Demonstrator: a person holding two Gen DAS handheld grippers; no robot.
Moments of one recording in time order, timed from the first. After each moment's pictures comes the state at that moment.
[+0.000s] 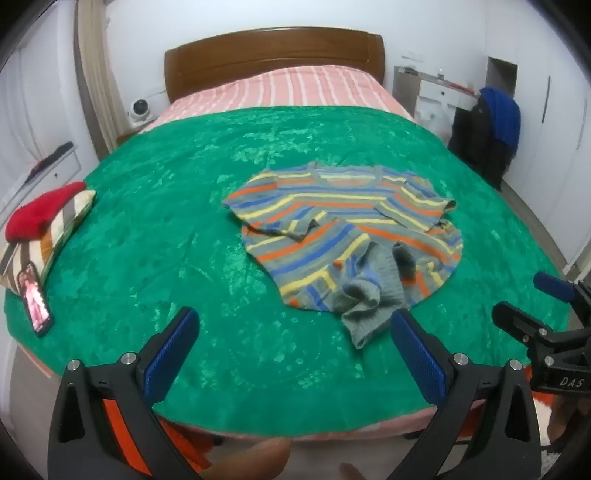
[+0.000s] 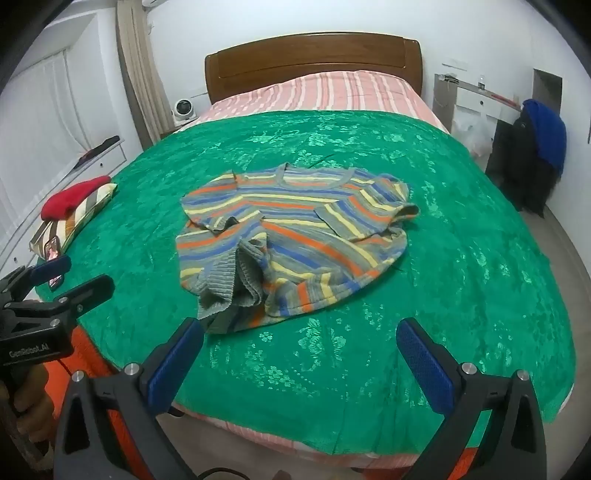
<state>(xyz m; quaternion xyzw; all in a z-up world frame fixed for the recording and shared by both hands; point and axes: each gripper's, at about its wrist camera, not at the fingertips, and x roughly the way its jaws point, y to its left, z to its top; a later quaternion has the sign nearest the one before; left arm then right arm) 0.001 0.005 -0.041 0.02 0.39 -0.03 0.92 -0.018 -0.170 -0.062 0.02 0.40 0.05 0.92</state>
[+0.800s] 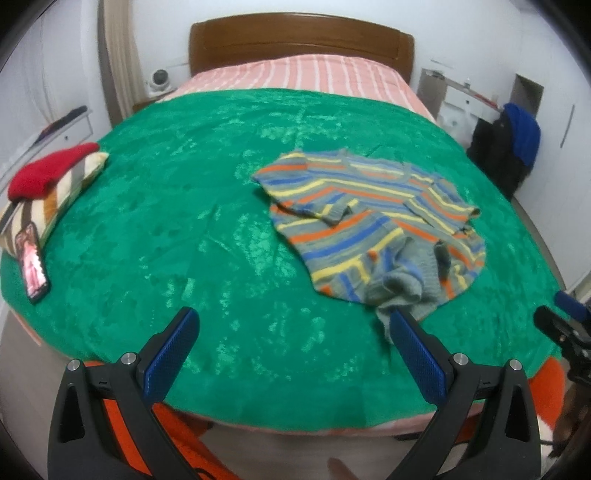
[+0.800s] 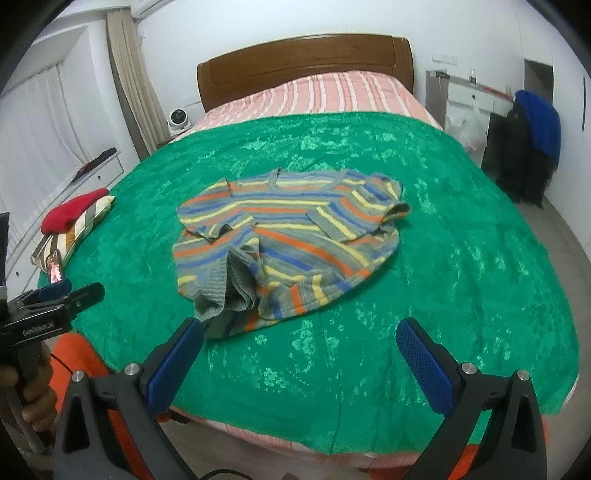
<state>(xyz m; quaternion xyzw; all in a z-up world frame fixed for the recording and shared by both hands) 0.012 0.046 -0.058 -0.03 0.42 -0.01 0.91 -0.019 -0.186 -0.063 0.06 0.39 0.06 0.92</state>
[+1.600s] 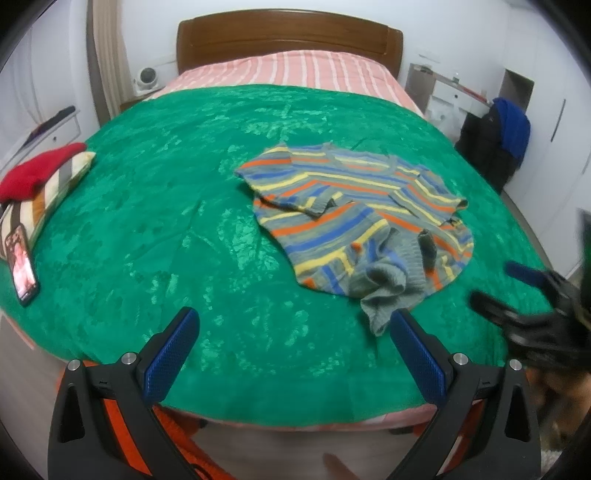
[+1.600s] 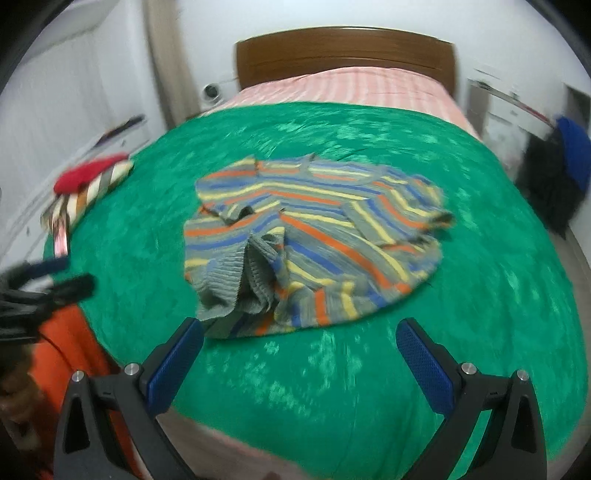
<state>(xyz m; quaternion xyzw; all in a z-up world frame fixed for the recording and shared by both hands) 0.009 0.039 -0.058 -0.03 0.42 -0.02 0.91 0.024 -0.159 -0.090 -0.02 0.40 0.12 0.91</state>
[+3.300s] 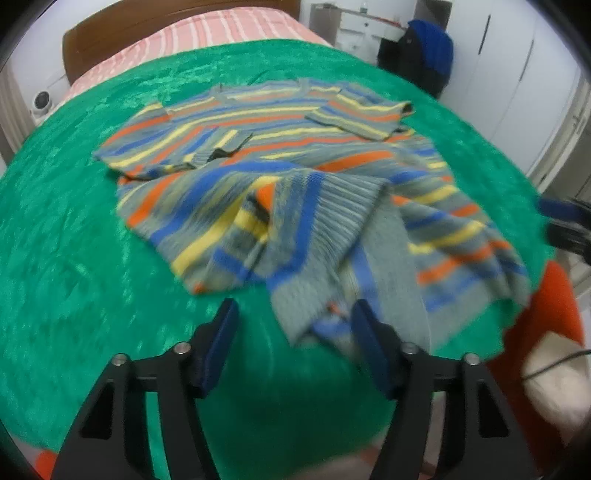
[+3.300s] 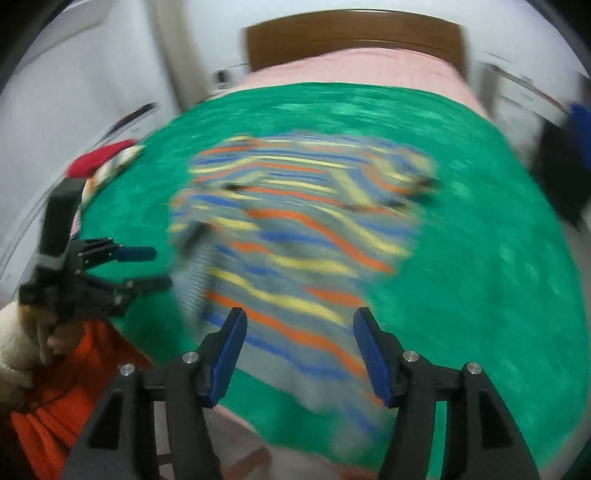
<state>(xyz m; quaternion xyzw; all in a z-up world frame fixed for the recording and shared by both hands) 0.084 -0.022 -0.154 0.07 0.48 -0.19 0.85 -0.009 -0.232 -0.105 0.00 0.44 0.13 0.89</state>
